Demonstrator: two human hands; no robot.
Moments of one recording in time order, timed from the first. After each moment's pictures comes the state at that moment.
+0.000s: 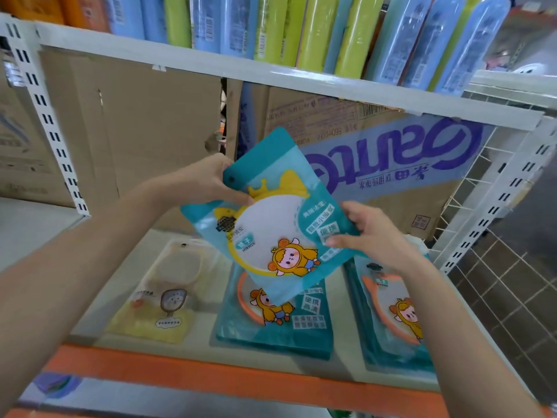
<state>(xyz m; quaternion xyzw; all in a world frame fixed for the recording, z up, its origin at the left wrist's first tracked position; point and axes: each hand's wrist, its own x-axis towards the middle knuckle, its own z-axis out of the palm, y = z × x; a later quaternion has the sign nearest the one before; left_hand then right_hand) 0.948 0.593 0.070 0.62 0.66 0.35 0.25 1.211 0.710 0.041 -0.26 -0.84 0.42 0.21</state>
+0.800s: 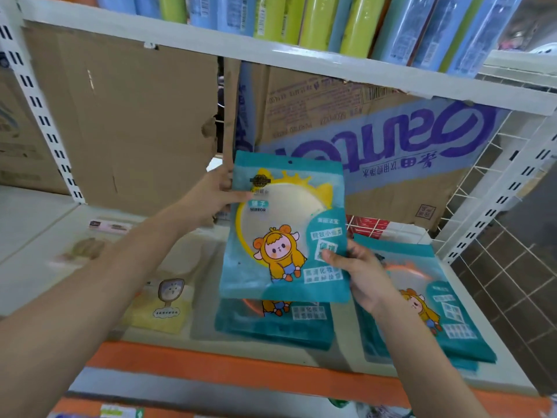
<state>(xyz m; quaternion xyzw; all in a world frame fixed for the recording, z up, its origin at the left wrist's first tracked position) 0.958 0.612 0.011 0.44 0.62 0.56 0.33 1.210 0.700 -0.043 -0.29 -0.59 0.70 0.28</state>
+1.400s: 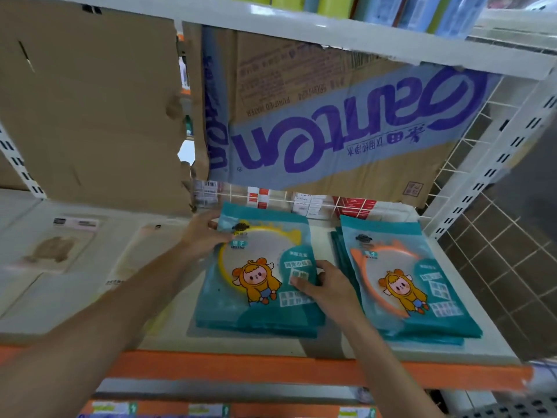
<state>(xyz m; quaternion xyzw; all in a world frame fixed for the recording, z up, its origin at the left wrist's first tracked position) 0.972 0.638 -0.085 0.35 0.77 0.43 0.31 1.215 0.685 -0.099 -0.50 -0.74 0.41 0.16</state>
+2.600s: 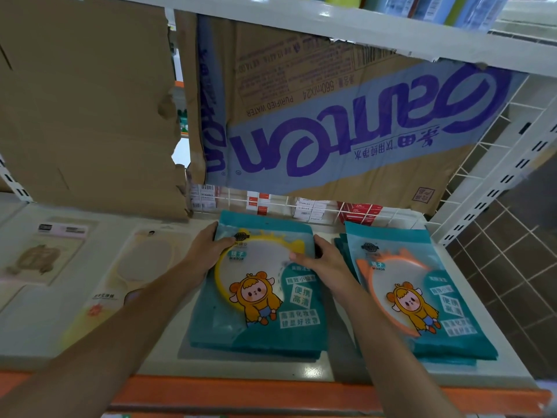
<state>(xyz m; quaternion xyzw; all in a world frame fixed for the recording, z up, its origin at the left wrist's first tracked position) 0.977 0.653 -0.111 0.26 0.70 0.53 0.40 1.182 0.744 -0.096 -0.43 -0.64 0.60 0.22</state>
